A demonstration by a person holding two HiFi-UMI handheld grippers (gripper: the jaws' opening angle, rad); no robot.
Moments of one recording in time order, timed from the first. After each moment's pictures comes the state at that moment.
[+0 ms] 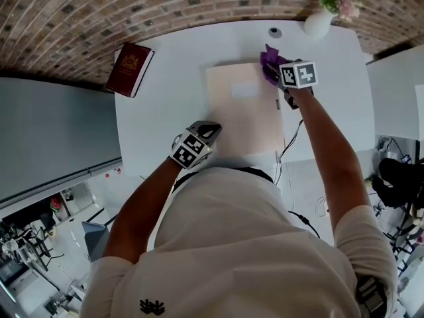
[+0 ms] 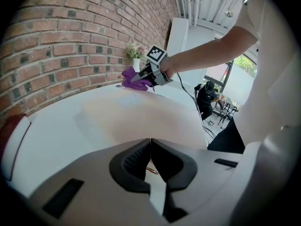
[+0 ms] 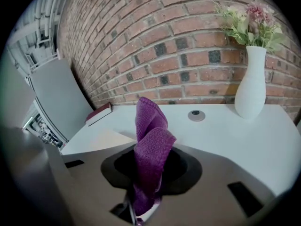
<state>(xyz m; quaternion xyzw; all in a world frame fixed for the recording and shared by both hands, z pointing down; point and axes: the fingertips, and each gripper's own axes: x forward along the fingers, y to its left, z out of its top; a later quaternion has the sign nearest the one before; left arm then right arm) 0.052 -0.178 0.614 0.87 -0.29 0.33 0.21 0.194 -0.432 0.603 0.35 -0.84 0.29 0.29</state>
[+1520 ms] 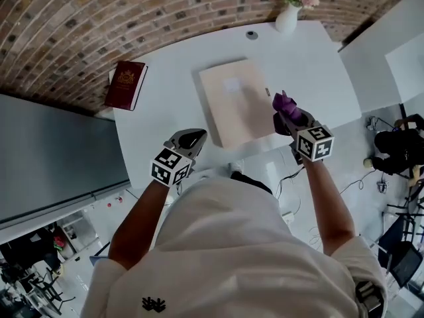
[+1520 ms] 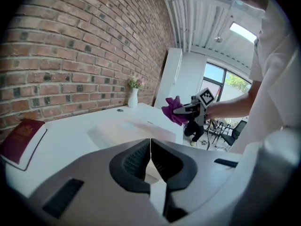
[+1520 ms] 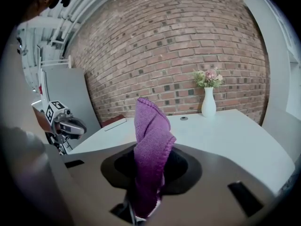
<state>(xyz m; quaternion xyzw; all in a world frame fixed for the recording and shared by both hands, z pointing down) -0.009 -0.110 0.497 0.91 -0.29 0.20 0.19 0.236 -0.170 0.501 0.46 -0.84 0.22 0.18</state>
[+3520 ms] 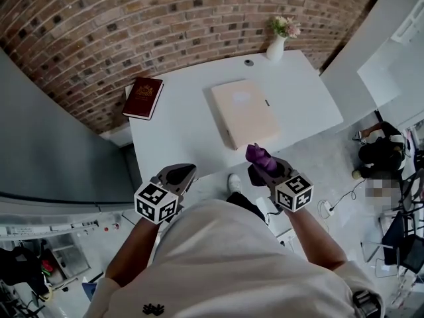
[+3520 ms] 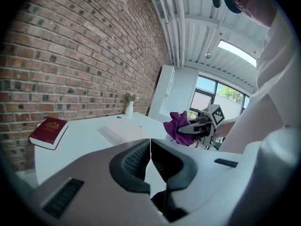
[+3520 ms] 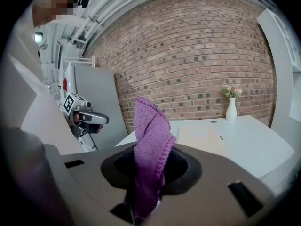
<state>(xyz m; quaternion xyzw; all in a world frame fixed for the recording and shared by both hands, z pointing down) -0.147 0.066 0.400 0.93 -0.29 0.14 0.19 0.039 0.064 0.419 0.42 -0.88 0.18 0.16</state>
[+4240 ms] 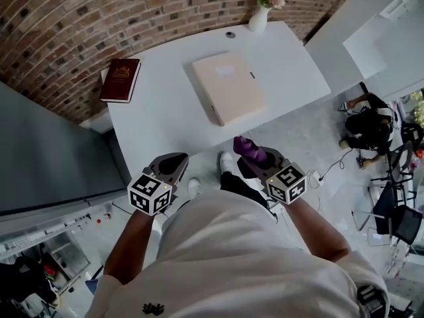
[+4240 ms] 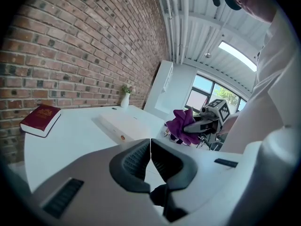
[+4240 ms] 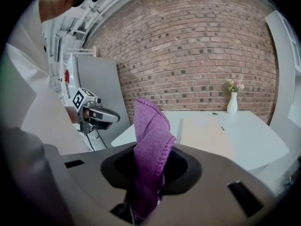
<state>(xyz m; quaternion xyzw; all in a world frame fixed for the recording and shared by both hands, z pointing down) -0.143 0.074 0.437 0.93 -0.25 0.15 0.22 0.019 0.099 0.438 0.41 -0.87 0.19 0.22</state>
